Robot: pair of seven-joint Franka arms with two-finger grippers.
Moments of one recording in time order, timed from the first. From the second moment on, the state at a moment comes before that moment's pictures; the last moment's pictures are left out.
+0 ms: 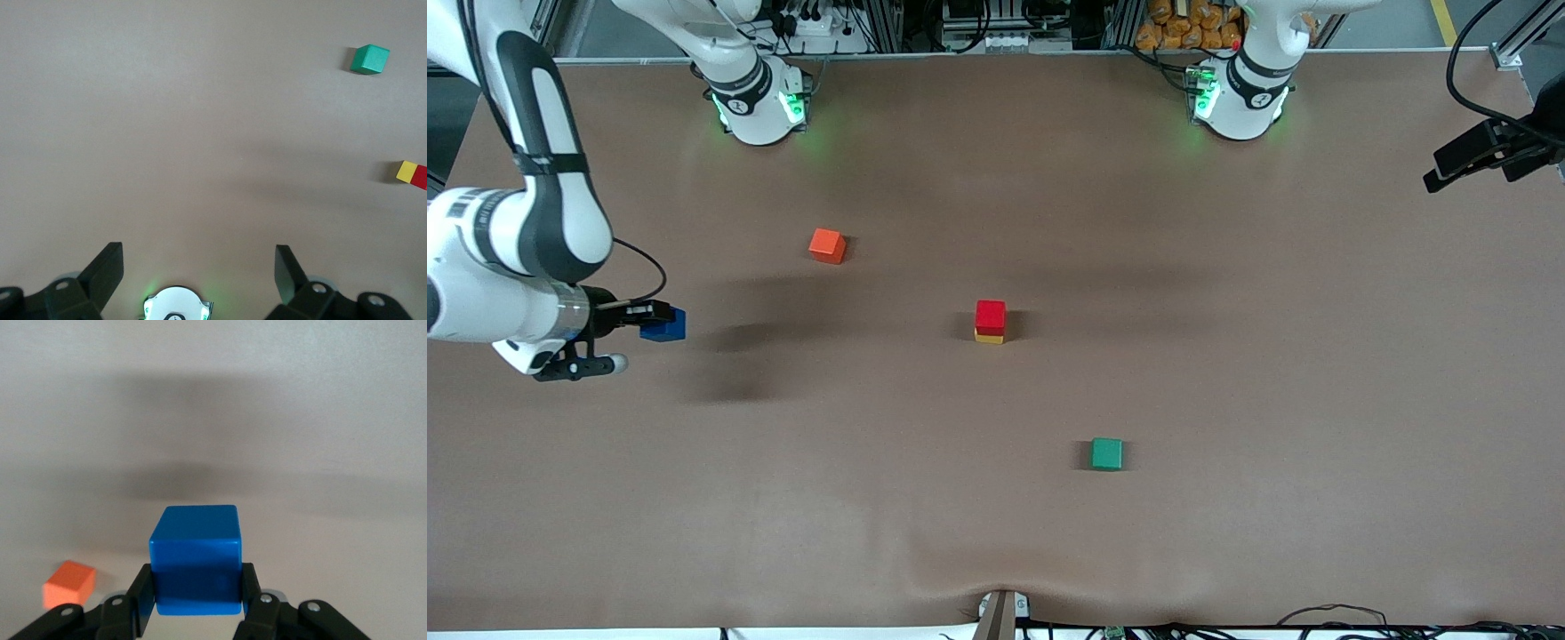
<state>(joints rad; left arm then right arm) -0.04 -0.06 0.03 -1.51 -0.02 1.41 -0.18 -0.11 0.30 0.00 -1.82 0.08 1.81 -0.23</state>
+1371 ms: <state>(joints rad) -0.04 -0.06 0.03 -1.51 -0.02 1.40 -0.18 0.25 0.32 0.01 -1.35 0.16 1.47 0.25</state>
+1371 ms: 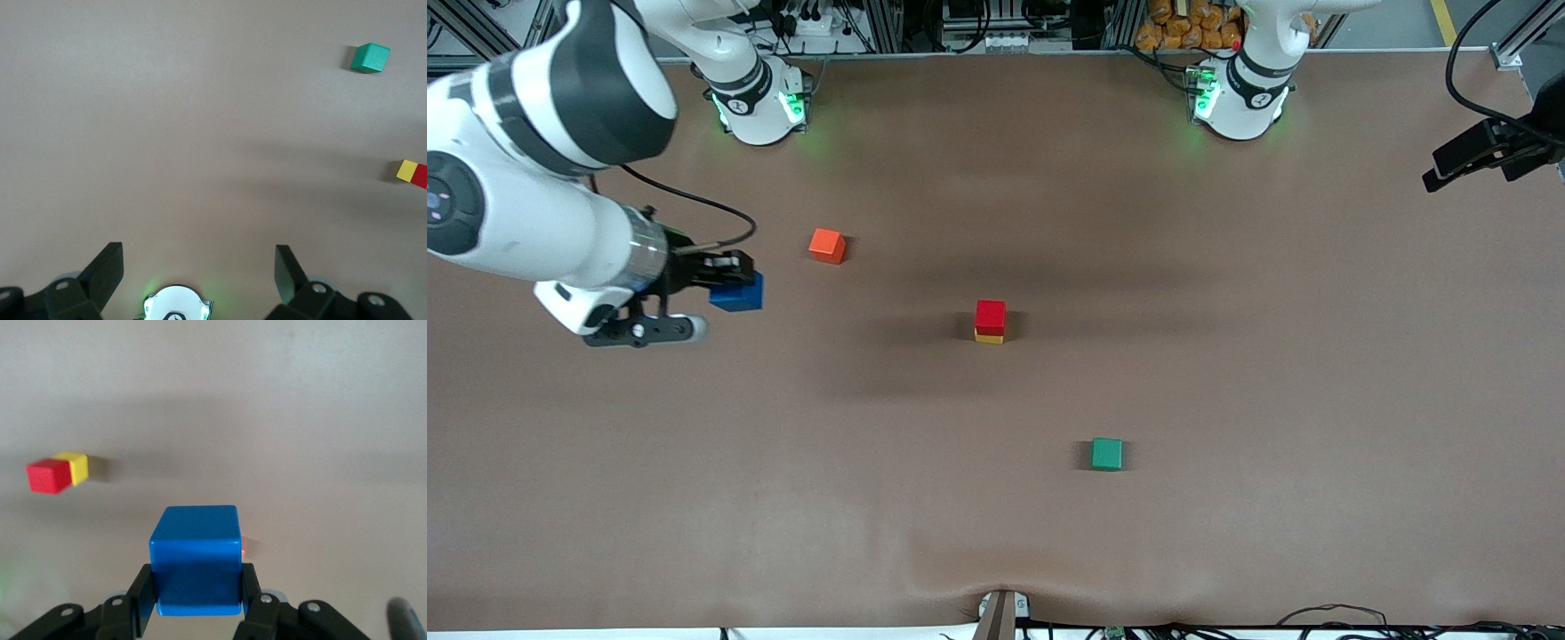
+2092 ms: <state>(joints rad) -0.03 -0.06 0.03 -1.51 -0.02 1.40 -0.18 0.50 0.51 0.01 -1.26 0.19 1.69 0.56</state>
